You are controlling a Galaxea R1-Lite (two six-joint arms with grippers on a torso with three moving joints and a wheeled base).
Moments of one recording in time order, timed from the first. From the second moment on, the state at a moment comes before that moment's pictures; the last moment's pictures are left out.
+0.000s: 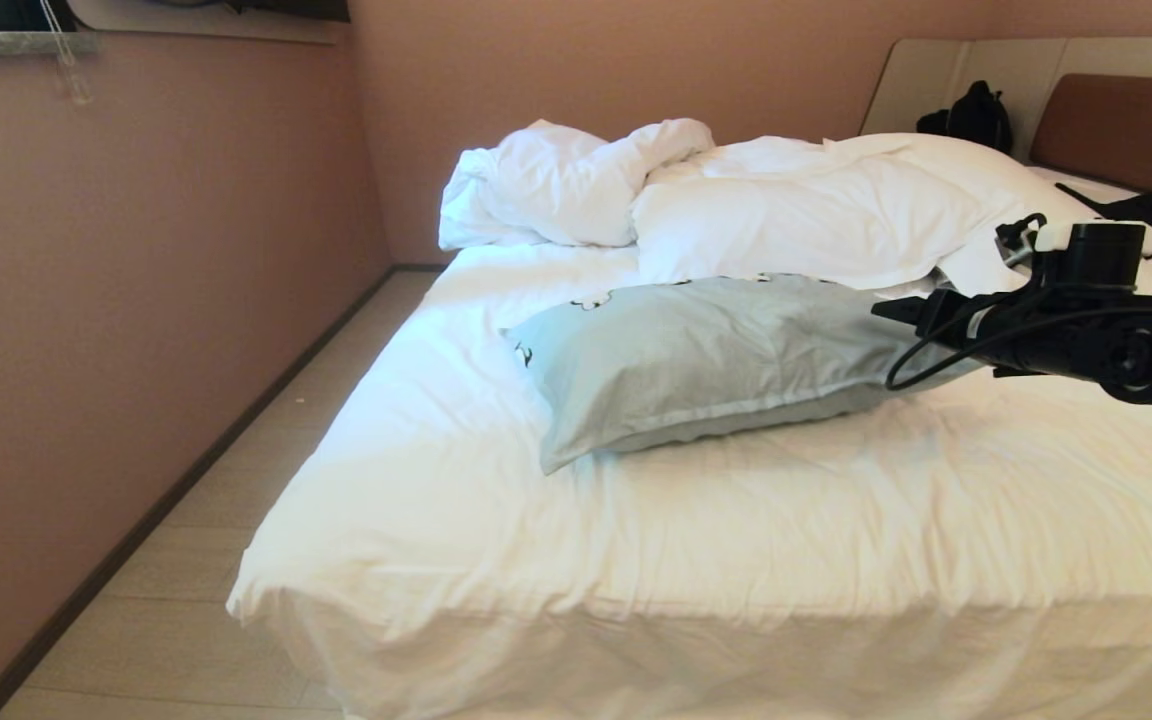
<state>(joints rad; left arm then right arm) 0.00 0.00 0.00 0.00 0.00 -0.01 -0.10 2.02 -1.43 -0.34 0.23 0.32</state>
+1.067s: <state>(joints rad) 0.00 0.00 0.00 0.00 0.00 -0.01 -0.02 2.31 -1.52 -0.34 0.28 0.41</state>
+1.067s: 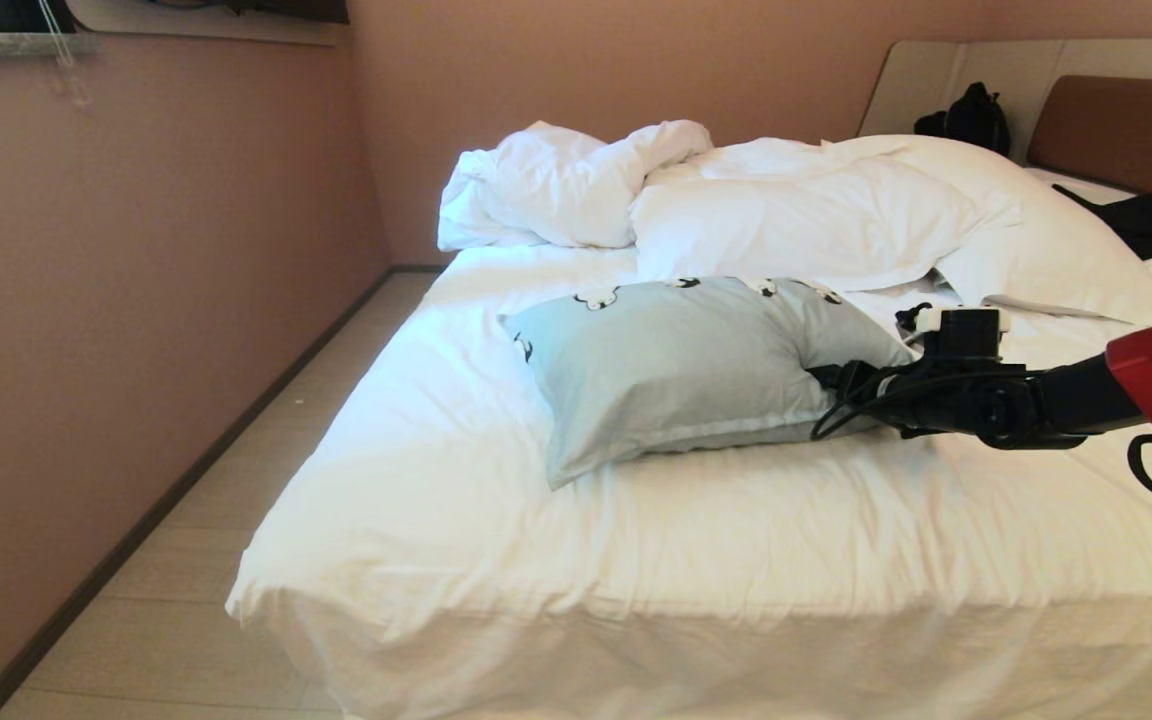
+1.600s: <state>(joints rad) 0.00 0.00 0.00 0.00 0.00 -0.01 -0.02 2.23 -1.48 -0.33 0.28 0.41</state>
